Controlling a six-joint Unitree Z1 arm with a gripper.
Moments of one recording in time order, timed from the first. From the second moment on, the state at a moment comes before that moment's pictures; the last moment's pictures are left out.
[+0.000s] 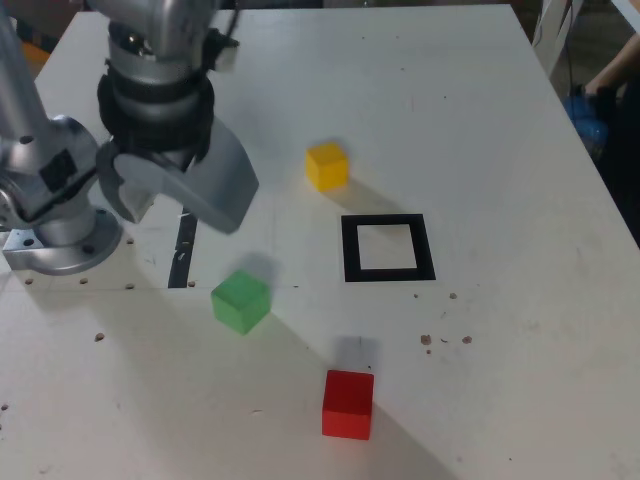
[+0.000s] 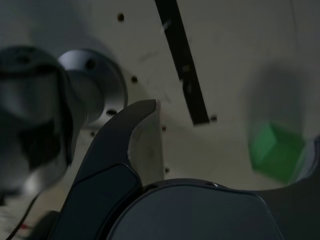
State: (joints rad) arm -0.54 1.62 -1.08 1.35 0.09 -0.26
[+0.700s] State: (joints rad) arm -0.73 2.10 -1.77 1.55 0.05 -0.34
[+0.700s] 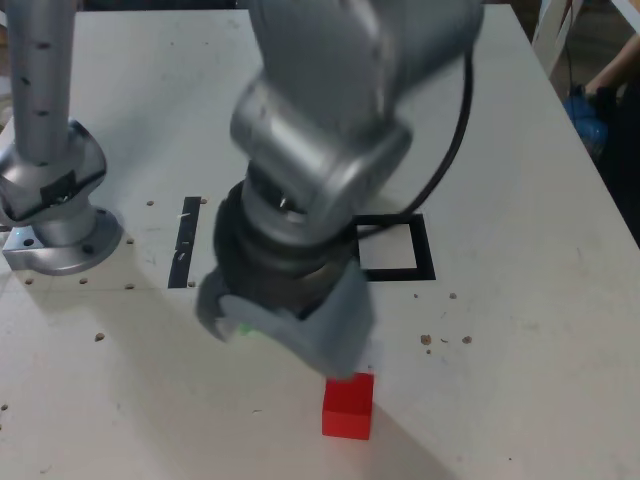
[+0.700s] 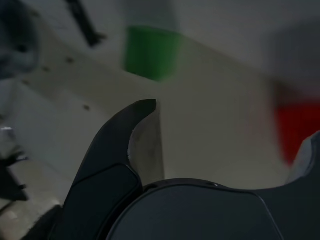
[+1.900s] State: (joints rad) arm -0.68 2.15 -1.70 1.29 -0.07 -0.43
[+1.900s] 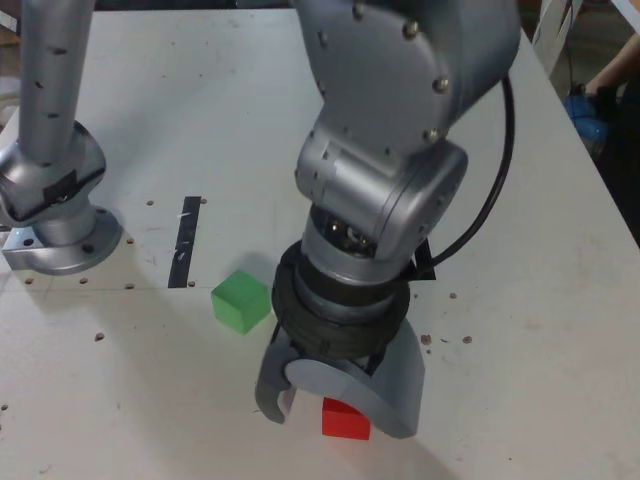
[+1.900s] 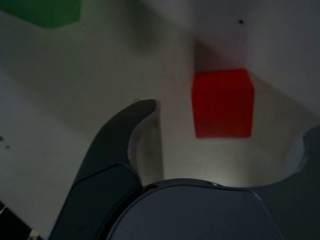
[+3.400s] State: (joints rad) arm -0.64 2.16 -1.63 1.21 -0.03 -0.41
